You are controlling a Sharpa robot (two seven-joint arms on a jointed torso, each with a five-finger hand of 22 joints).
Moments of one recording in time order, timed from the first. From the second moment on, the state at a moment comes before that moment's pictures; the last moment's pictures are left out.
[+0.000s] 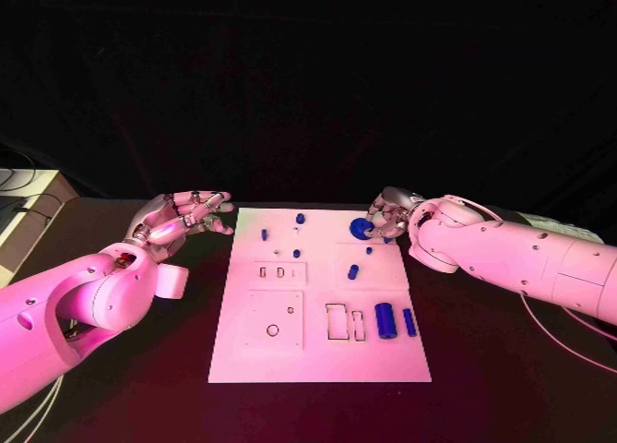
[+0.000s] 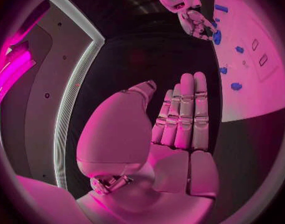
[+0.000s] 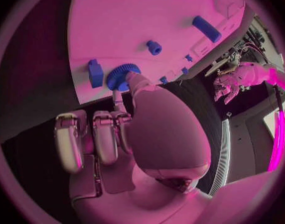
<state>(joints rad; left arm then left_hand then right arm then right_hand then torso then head) 1.02 -0.92 0.27 1.52 -0.21 -0.21 0.35 1.41 -0.16 0.36 0.28 0.18 0.90 0.21 0.20 0.16 1.15 0.13 0.07 0.07 1.13 0.06 0.64 0.58 0.18 1.00 0.16 0.62 0.30 1.30 -0.66 -0.08 1.14 -1.24 -0.31 -0.26 1.48 -0.18 0.22 0.28 0.29 0.94 0.16 0.15 0.39 1.47 0.08 1.57 1.31 1.47 0.01 1.56 1.31 0.02 1.47 0.11 1.56 1.31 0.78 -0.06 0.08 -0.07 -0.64</state>
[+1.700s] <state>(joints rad) 1.02 -0.92 0.27 1.51 -0.21 -0.21 0.35 1.41 -0.16 0.36 0.28 0.18 0.90 0.21 0.20 0.16 1.15 0.14 0.07 0.07 1.13 0.06 0.64 0.58 0.18 1.00 0.16 0.63 0.30 1.30 -0.67 -0.08 1.24 -1.38 -0.42 -0.25 1.44 -0.20 0.38 0.25 0.35 1.04 0.13 0.20 0.40 1.47 0.05 1.57 1.31 1.46 -0.02 1.56 1.31 0.01 1.47 0.09 1.57 1.31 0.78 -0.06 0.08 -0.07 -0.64</state>
